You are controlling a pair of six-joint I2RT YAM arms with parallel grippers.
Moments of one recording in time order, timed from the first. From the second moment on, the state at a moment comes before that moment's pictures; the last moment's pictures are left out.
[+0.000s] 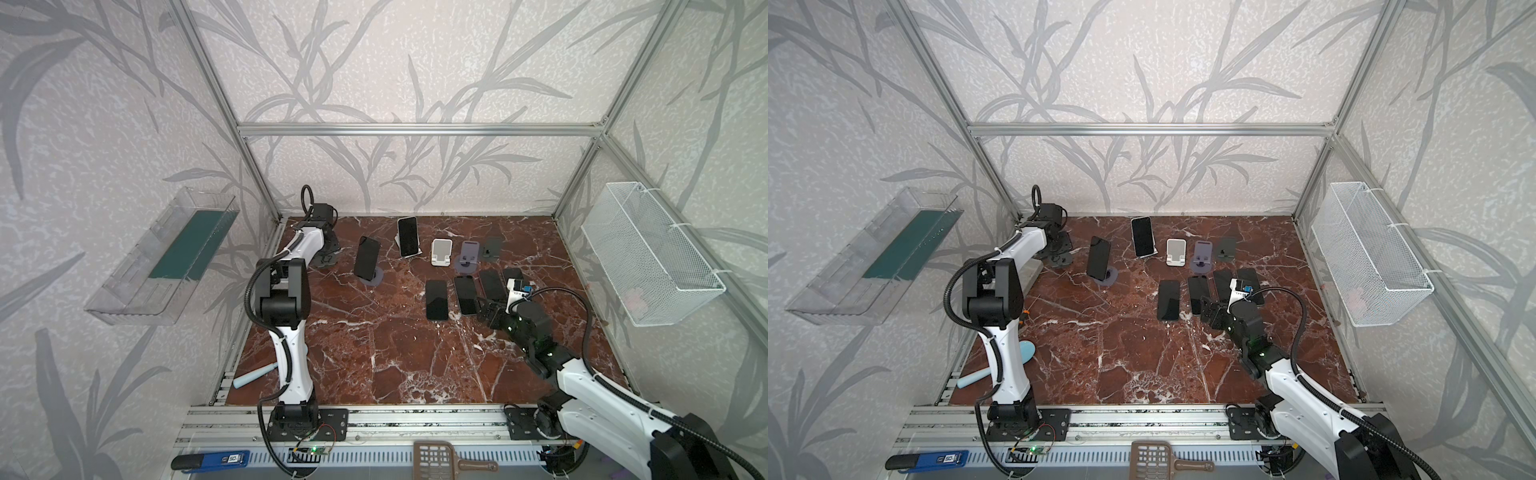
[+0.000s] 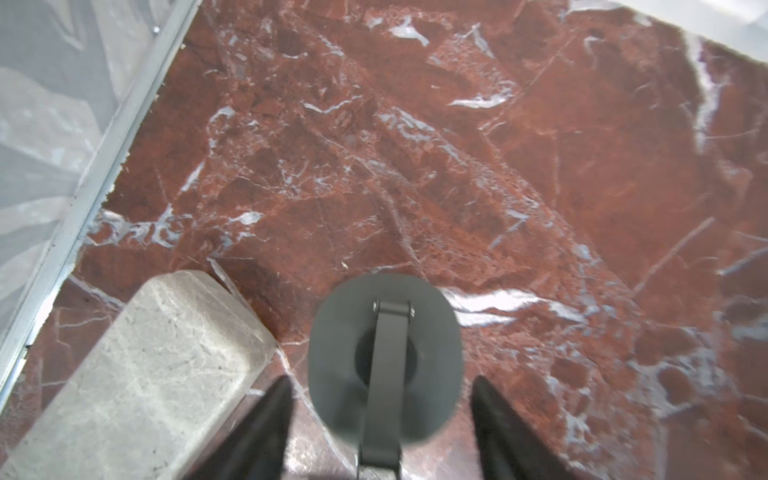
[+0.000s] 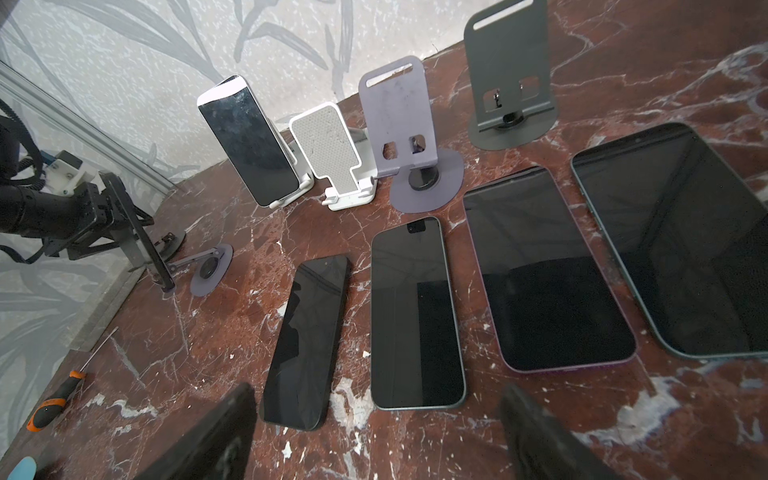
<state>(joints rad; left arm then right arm) 0.00 2.13 1.72 -0.65 -0.23 -0.38 0.43 0.91 0.27 0.23 0.07 0.57</state>
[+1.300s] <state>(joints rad) -0.13 1.54 1.14 -0.07 0.23 -0.05 0.43 0.97 0.28 0.25 0.04 0.56</state>
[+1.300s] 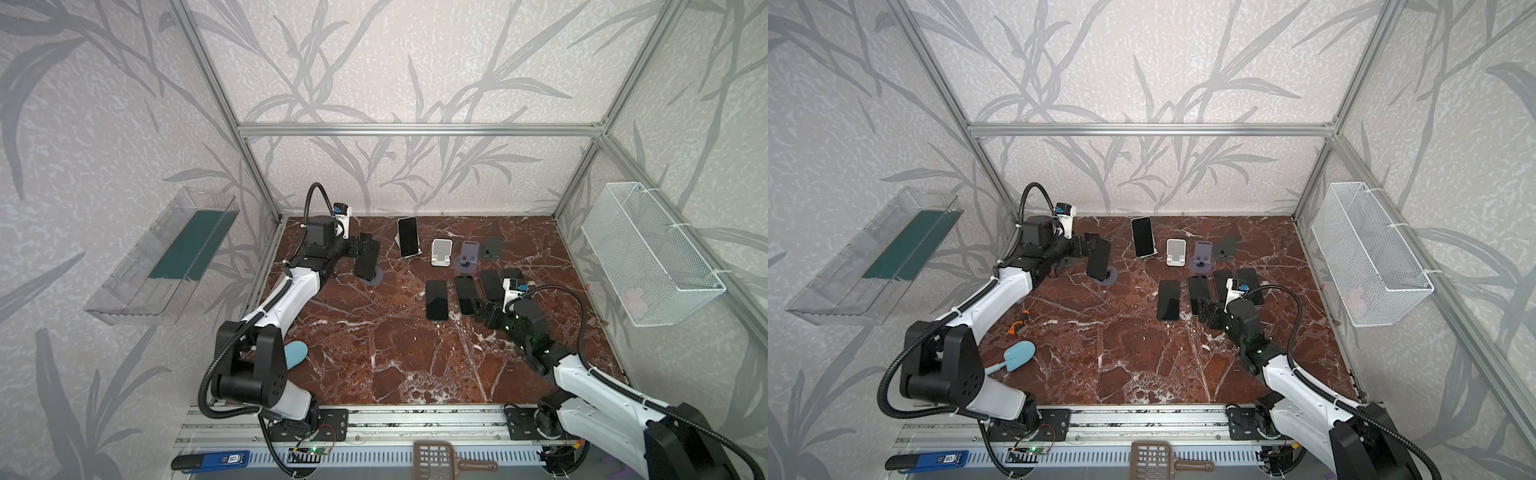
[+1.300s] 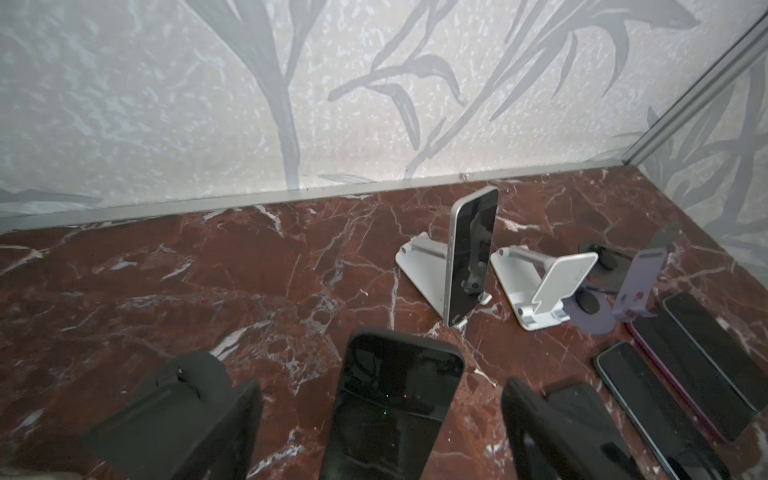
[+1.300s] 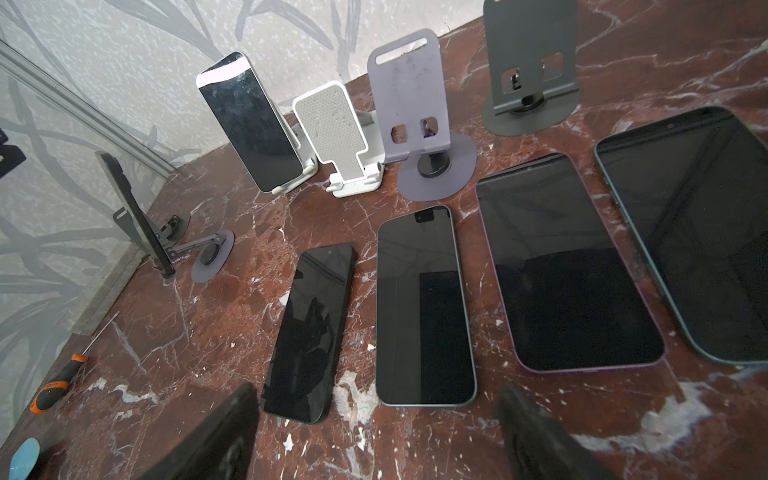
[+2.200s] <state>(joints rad) -0.20 1.73 1.23 -0.21 0.20 0.05 0.43 1.00 0.28 0.26 0.02 0.55</state>
